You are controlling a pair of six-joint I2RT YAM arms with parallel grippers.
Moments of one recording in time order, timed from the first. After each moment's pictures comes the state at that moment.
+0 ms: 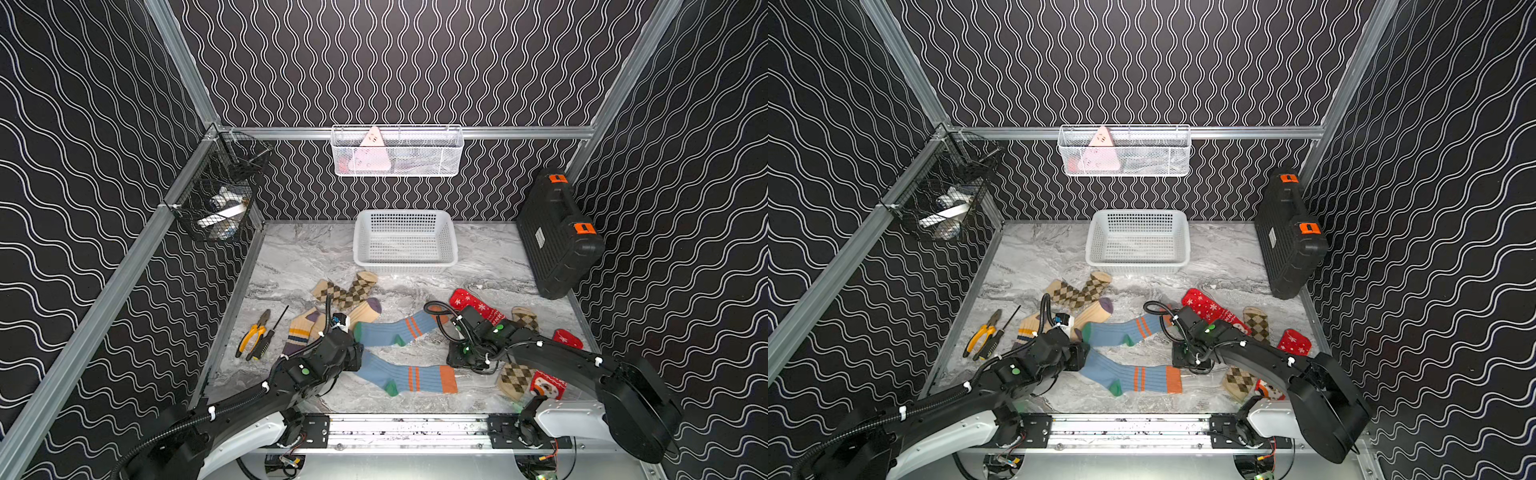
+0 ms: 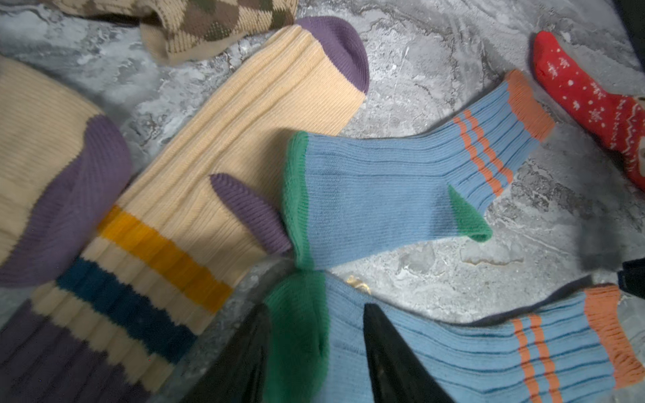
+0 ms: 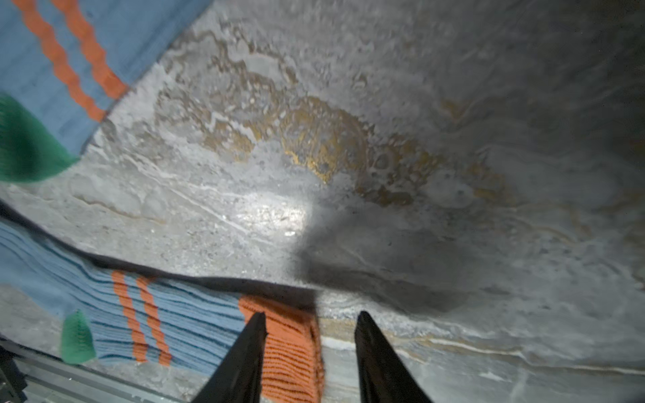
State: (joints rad) left arm -0.69 0.92 0.27 -0.16 -0.18 -0.67; right arm 0.73 1.31 0.64 -0.66 -0.09 0.74
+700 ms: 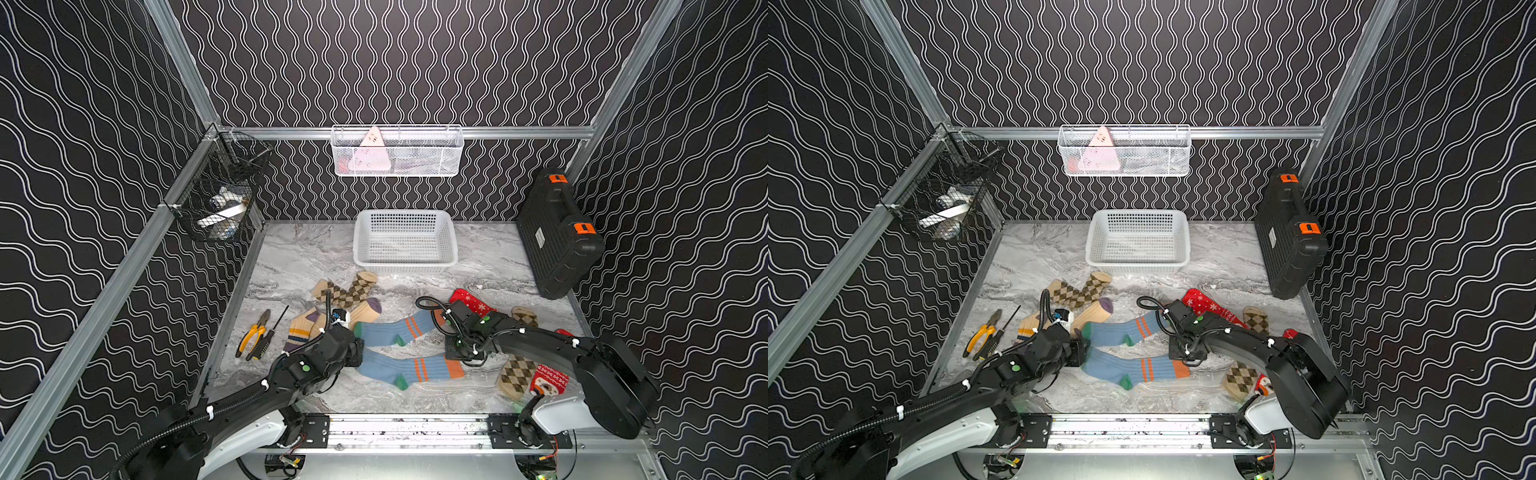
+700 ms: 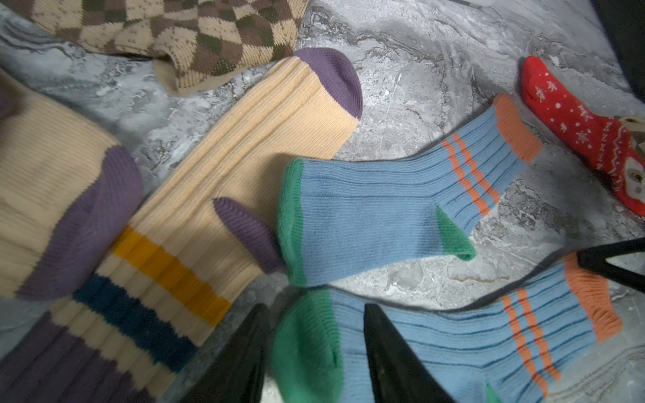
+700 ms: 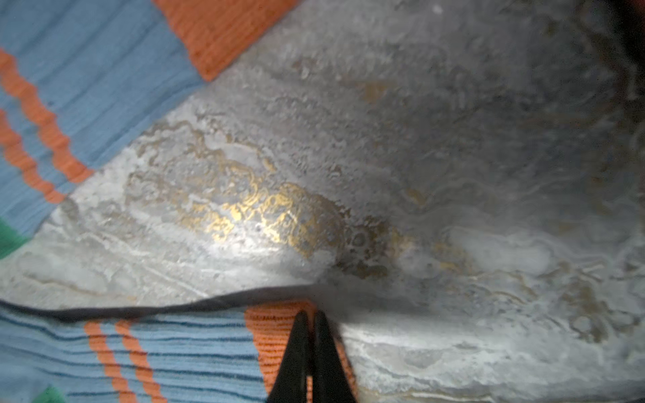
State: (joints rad) left arm -0.69 0.93 0.33 -0.19 -0.21 -0.66; right arm 0.71 1.46 0.75 -0.66 0.08 0.73
